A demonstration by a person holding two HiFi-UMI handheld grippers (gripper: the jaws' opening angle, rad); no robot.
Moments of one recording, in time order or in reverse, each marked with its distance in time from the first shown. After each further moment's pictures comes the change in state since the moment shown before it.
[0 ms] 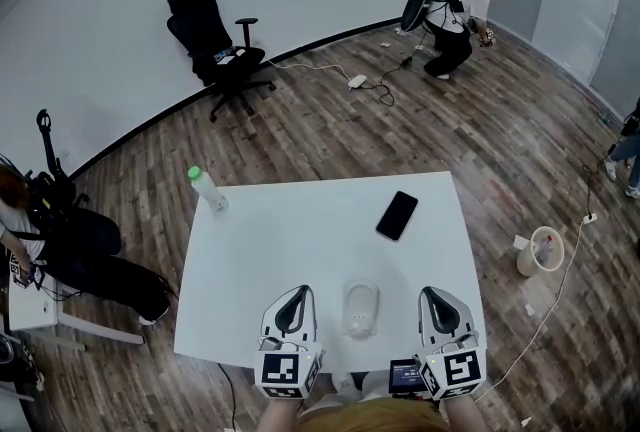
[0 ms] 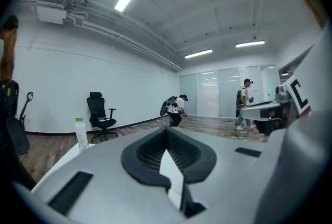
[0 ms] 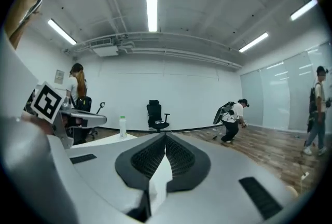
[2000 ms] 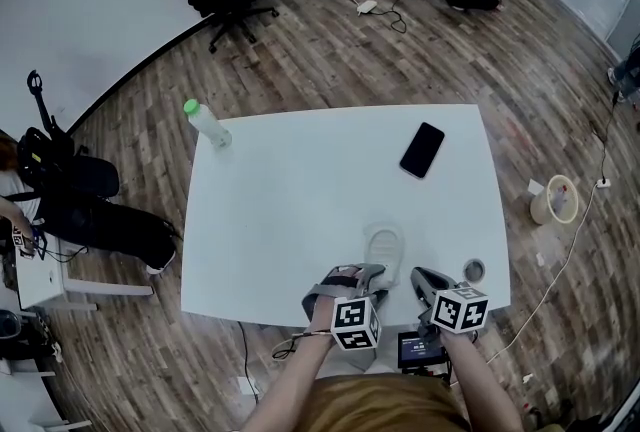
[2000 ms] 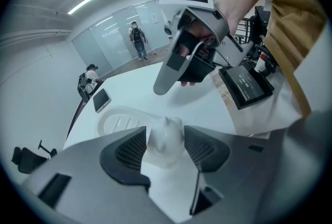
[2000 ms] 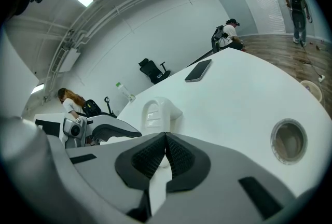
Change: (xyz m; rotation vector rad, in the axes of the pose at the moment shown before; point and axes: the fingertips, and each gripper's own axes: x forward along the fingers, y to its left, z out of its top) left arm 0.011 -0.129 -0.239 0.850 0.580 -0.780; right arm 0.022 0.048 -0.227 0.619 0.580 0.172
